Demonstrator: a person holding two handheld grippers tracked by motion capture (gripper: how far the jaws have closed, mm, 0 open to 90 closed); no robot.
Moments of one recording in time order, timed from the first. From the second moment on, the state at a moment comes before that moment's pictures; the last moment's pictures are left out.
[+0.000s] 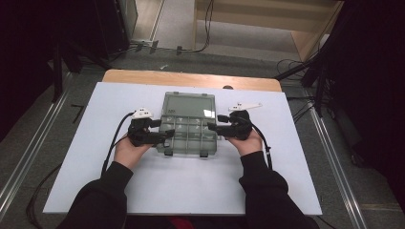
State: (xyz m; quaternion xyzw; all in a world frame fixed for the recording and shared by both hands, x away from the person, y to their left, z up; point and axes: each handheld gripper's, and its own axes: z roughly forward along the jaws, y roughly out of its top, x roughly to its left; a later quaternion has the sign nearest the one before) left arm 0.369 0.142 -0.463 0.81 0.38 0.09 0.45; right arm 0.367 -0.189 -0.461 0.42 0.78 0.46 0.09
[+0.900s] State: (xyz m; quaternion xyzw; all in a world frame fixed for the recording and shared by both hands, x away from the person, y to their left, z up) left arm 0.408 0.132 -0.455 0.80 0.40 0.10 0.43; right arm 0.388 -0.191 -0.455 0.44 0.78 0.44 0.09
